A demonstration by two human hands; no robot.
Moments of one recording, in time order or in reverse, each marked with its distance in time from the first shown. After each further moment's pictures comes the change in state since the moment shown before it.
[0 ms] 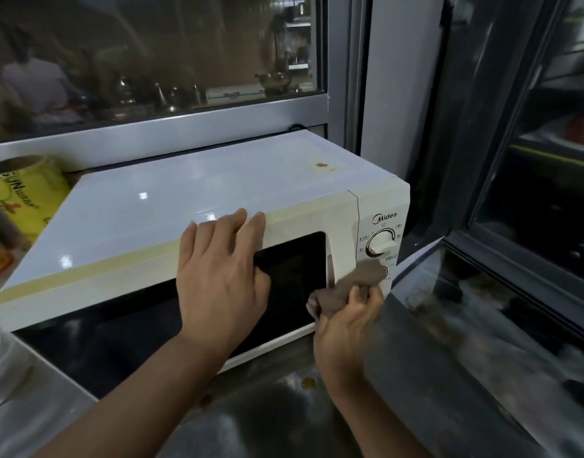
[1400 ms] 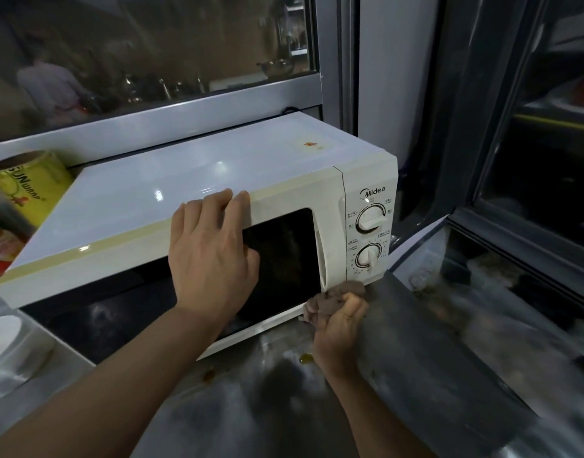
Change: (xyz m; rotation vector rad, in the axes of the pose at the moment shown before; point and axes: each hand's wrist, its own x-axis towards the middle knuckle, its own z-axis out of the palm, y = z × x) left_hand 0.001 0.011 -0.004 0.089 -0.084 -0.039; right_hand -0.035 0.027 0.007 0.247 -0.271 0.458
